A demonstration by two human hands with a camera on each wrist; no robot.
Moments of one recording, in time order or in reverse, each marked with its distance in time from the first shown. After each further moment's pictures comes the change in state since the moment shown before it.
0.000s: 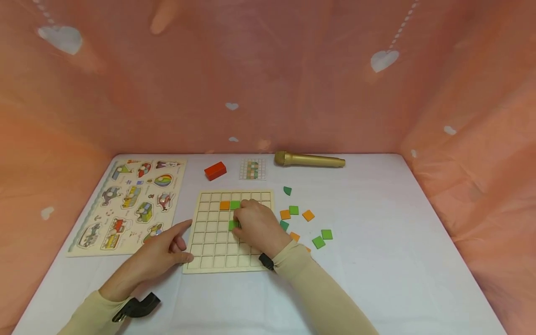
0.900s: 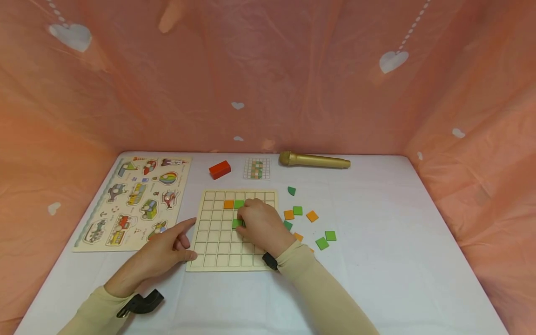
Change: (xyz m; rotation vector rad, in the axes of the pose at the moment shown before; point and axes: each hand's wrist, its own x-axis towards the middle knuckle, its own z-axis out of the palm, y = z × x) left_hand -0.002 -0.002 0.000 -0.010 0.010 0.037; right_hand 0.002 0.001 0.003 -0.019 0.009 0.005
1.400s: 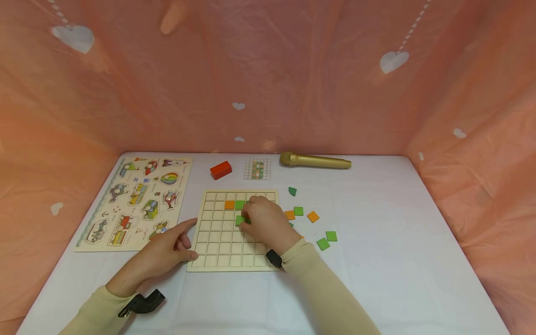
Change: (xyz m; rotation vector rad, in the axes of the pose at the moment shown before) left_hand -0.001 0.000 0.000 0.004 0.001 0.004; right_hand 0.001 0.009 -0.007 0.041 -0.007 0.041
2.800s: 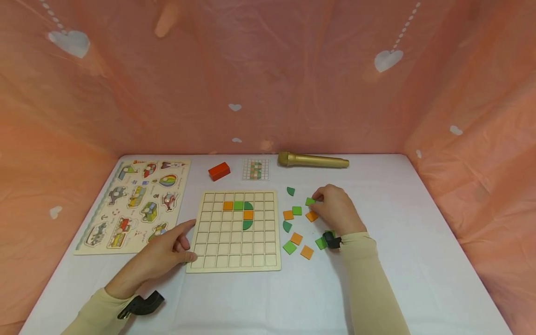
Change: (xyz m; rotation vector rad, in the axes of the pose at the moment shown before) left_hand -0.001 0.002 0.000 0.027 0.006 -0.012; right_hand -0.060 0.133 -0.059 0.211 0.020 0.508
